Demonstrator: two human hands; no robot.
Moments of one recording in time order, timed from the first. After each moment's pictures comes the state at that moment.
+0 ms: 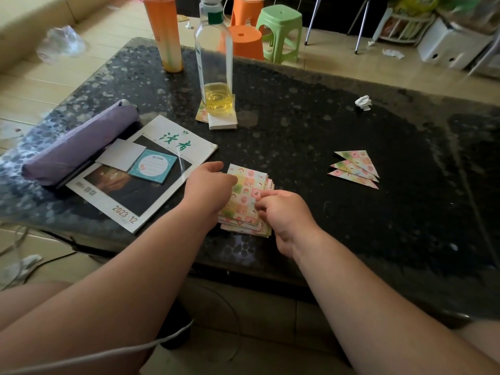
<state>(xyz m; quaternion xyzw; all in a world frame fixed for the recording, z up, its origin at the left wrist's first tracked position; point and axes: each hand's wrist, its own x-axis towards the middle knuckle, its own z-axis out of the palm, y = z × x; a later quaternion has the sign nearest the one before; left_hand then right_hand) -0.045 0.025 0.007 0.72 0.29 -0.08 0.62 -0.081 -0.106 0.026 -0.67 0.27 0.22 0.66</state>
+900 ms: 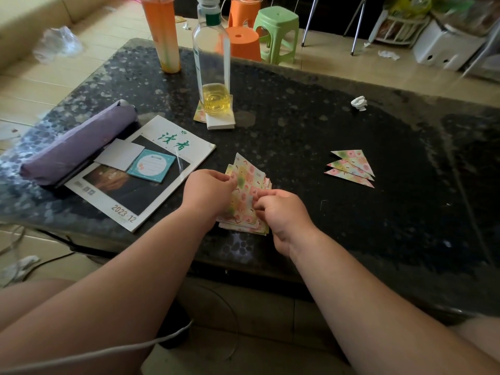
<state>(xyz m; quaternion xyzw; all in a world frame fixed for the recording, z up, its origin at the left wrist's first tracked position) -0.052 0.025 0.000 0.79 0.28 -0.08 0.54 -0.077 -0.109 0.004 -0.68 0.25 0.19 0.66</state>
